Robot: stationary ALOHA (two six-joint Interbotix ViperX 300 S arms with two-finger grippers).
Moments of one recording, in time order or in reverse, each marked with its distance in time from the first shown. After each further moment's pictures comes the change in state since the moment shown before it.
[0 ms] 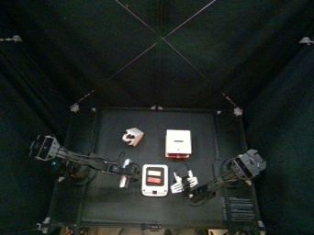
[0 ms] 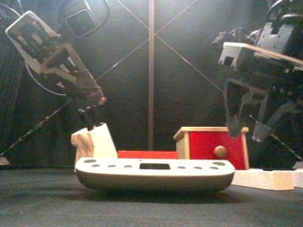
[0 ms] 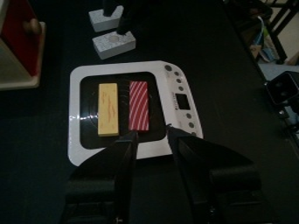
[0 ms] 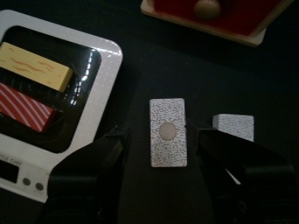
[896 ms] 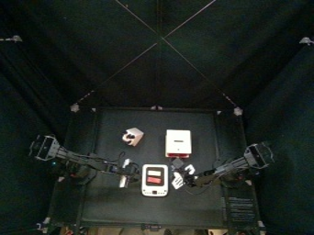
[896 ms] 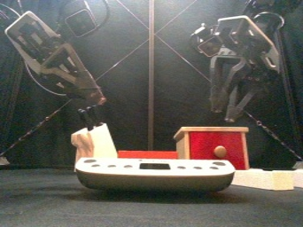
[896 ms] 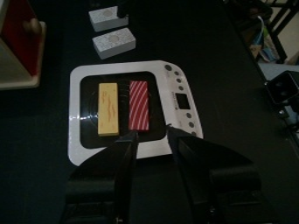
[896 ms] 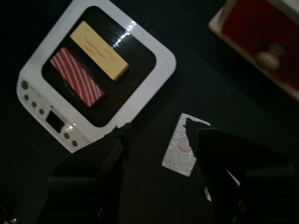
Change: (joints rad) left arm 0.000 -0.011 0.012 0.000 -0.002 0.002; right arm -0.219 -0.144 0.071 0.107 -0.451 -0.563
